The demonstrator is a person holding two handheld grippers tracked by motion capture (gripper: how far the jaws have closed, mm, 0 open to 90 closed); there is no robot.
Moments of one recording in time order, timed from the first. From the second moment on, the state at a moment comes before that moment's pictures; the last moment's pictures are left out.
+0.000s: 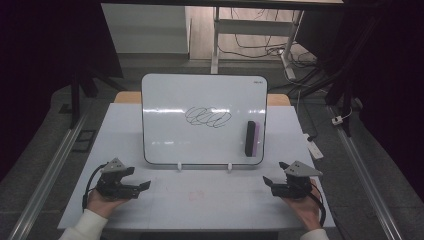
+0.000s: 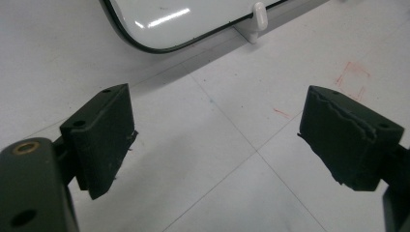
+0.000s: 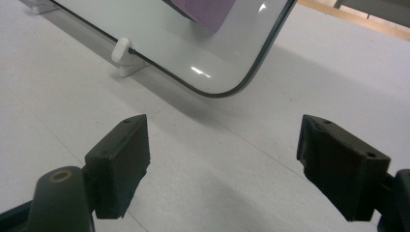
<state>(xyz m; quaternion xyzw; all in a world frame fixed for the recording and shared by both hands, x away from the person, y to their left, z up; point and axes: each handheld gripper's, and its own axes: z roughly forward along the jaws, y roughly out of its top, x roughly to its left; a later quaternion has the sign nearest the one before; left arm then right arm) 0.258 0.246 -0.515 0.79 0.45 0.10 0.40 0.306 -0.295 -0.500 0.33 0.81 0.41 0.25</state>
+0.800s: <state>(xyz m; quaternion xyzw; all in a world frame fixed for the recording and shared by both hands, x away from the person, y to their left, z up) 0.258 0.243 -0.512 0.79 0.44 0.10 0.40 0.298 -0.291 -0.496 0.33 0.80 0.41 0.27</state>
